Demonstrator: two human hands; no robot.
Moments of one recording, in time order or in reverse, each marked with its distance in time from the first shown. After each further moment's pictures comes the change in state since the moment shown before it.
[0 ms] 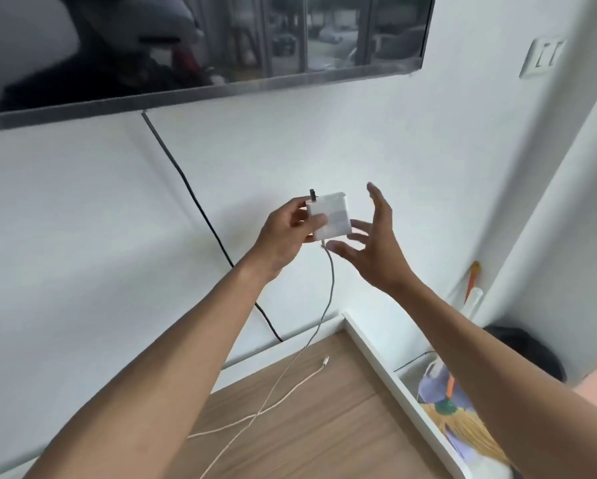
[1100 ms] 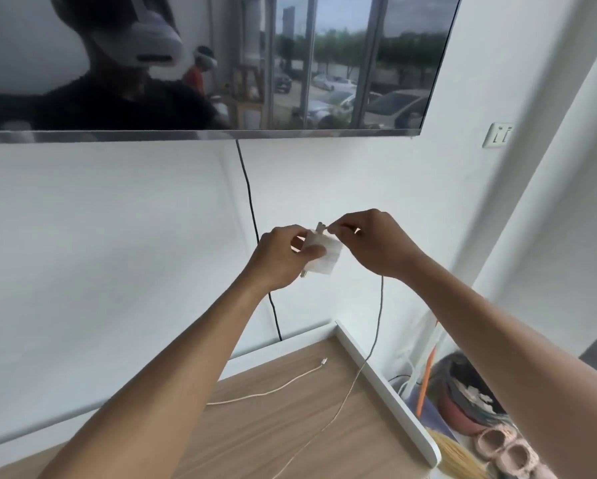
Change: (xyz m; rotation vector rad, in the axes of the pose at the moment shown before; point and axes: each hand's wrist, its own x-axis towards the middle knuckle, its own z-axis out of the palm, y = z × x) left_hand -0.118 0.061 -0.051 0.476 0.046 0.074; right_hand -0.045 -0.184 0.015 -0.563 -0.138 0.020
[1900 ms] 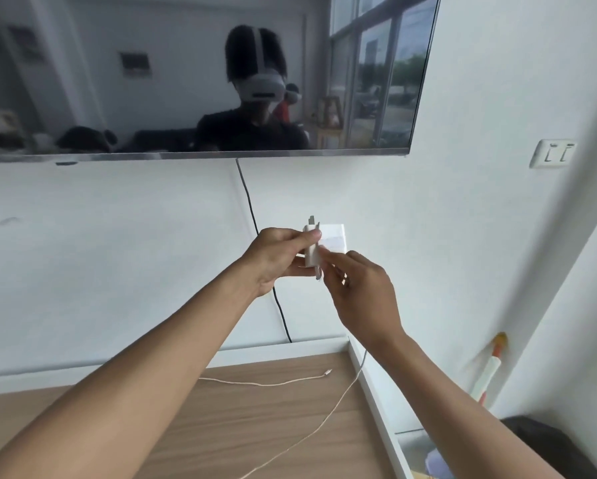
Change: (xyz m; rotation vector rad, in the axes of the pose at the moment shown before) left_hand -0.038 0.110 0.064 -0.565 0.200 -0.316; right_hand -0.080 0.069 -0.017 0.226 0.324 -0.376
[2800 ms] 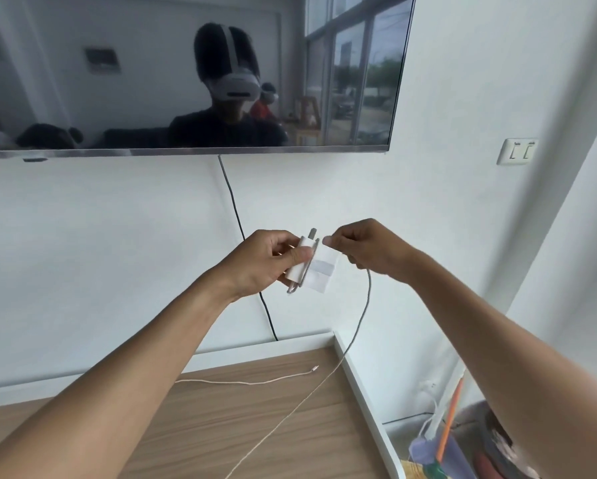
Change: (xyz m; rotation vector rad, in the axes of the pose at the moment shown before) left_hand -0.021 -0.006 -0.013 0.430 -0.196 0.229; right_hand 0.065 0.023 -0.045 0.277 -0.570 0.398
